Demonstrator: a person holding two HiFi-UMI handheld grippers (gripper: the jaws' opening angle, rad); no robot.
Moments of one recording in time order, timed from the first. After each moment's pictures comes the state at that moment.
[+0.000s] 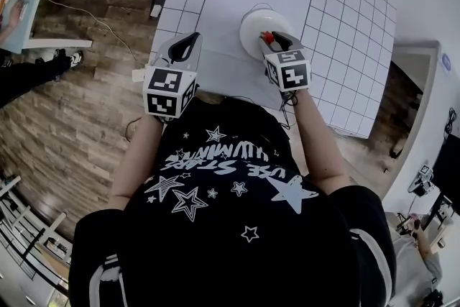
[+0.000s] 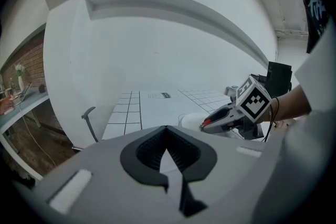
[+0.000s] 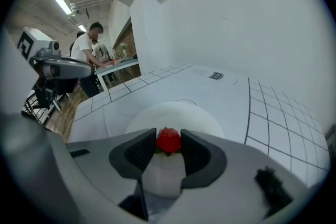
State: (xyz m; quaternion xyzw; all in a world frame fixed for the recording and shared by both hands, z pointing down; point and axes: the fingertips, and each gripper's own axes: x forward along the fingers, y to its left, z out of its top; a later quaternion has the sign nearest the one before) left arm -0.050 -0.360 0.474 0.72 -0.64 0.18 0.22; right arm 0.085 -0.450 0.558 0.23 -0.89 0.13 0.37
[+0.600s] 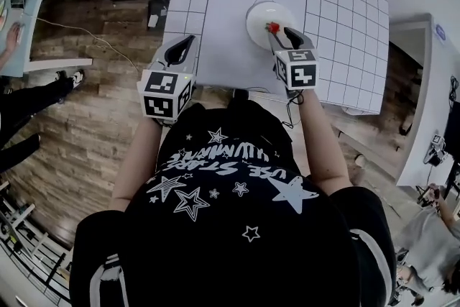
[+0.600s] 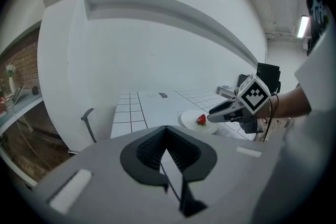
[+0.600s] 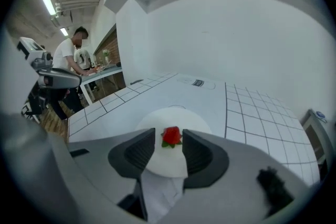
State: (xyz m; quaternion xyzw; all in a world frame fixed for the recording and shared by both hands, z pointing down) left arm -0.077 -0.331 0.465 0.75 -0.60 0.18 0.21; right arm 0.100 -0.435 0.526 0.34 -0.87 0.14 0.34
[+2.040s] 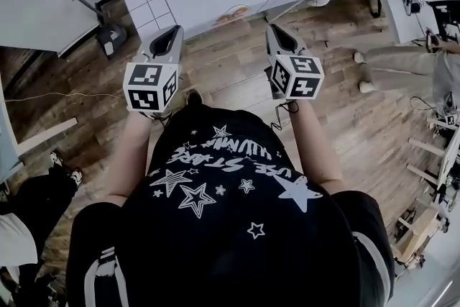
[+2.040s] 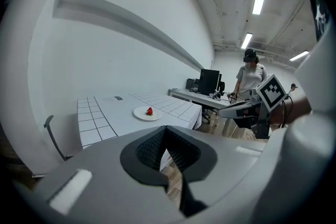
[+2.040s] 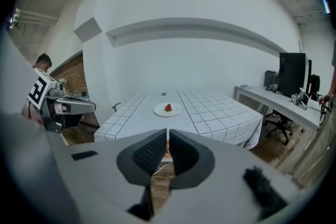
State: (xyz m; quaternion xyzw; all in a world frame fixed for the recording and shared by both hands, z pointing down) left arm -0.041 -0.196 0.444 0.90 -0.38 0.16 0.15; right arm 0.167 -0.167 0.446 0.61 -0.75 0.17 0.19
